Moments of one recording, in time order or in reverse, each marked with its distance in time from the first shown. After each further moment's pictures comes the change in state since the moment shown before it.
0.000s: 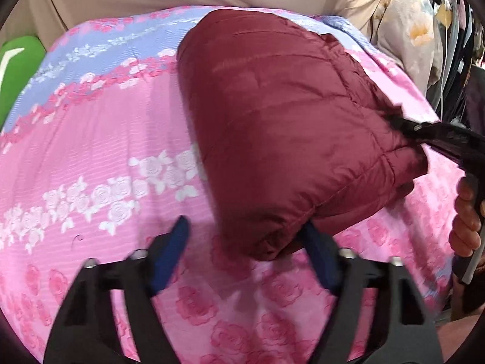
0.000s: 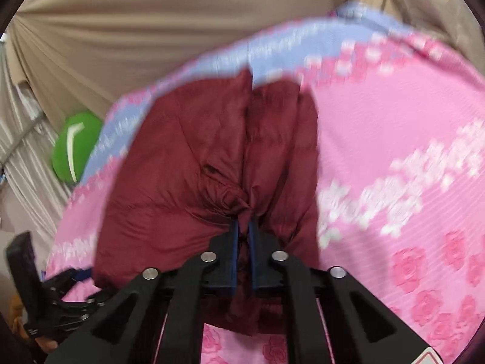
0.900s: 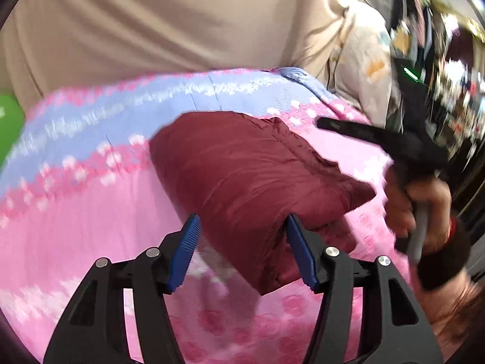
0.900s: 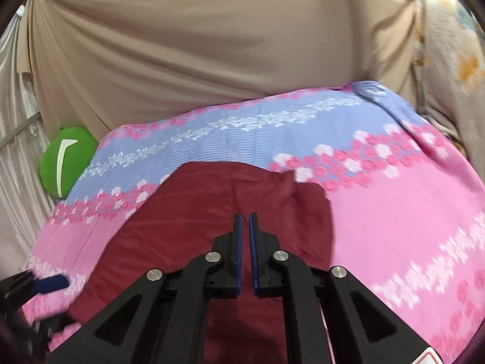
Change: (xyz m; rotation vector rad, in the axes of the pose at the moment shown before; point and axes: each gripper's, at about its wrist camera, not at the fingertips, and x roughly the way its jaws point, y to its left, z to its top) left arm -0.077 -0.024 0.071 0.146 -0.197 -0.090; right arm 0.011 0.058 0.101 -0.169 -0.112 -0.102
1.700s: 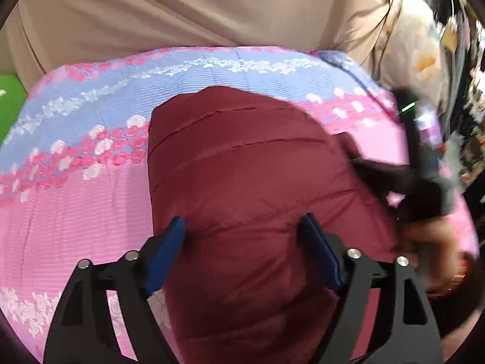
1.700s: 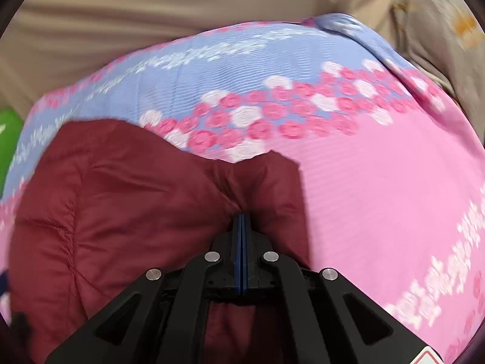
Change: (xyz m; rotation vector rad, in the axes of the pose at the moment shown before) left arm 0.126 0.010 0.021 -0.108 0.062 0.133; right arm 0.113 -0.059 -0.023 0.114 0.188 -0.259
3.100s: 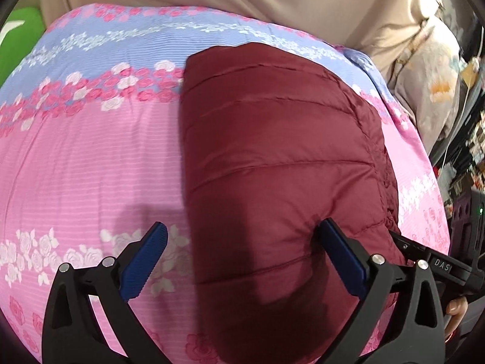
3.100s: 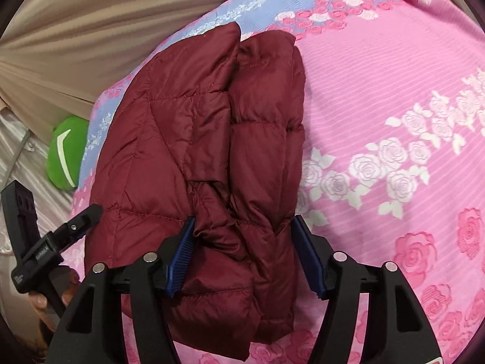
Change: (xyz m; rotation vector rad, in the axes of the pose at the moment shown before) left arm -0.013 0.039 -0.031 -0.196 0.125 -0.081; right arm -0.067 -0.036 -0.105 0.158 0.191 0.376
